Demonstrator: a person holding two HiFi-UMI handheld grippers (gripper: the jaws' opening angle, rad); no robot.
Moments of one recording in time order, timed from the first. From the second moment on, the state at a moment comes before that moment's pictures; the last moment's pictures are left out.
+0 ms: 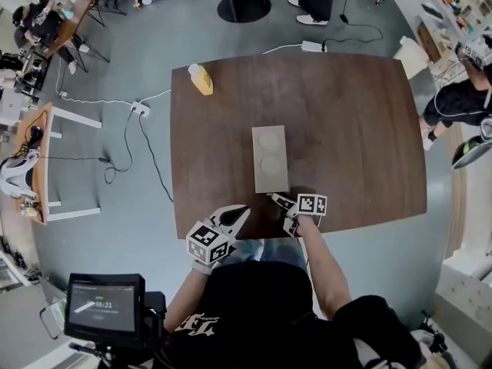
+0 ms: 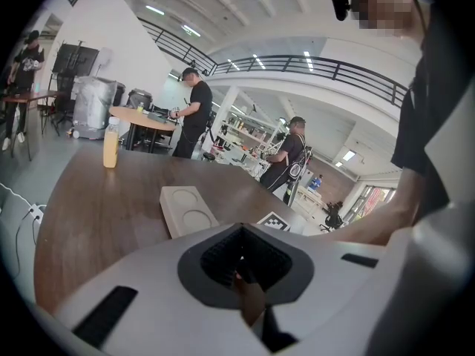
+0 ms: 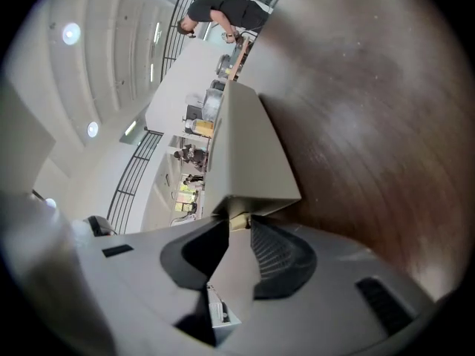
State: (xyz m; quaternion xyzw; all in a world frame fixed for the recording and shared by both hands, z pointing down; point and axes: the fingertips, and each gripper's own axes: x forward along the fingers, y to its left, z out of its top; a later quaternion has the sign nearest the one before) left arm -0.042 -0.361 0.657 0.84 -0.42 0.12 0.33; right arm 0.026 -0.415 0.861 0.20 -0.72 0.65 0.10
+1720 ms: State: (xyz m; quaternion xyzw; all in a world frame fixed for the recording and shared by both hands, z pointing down) left arm -0.032 -0.338 0.672 0.85 -0.38 0.14 0.32; right arm 0.023 -0.412 0.877 0.20 -0.72 0.66 0.03
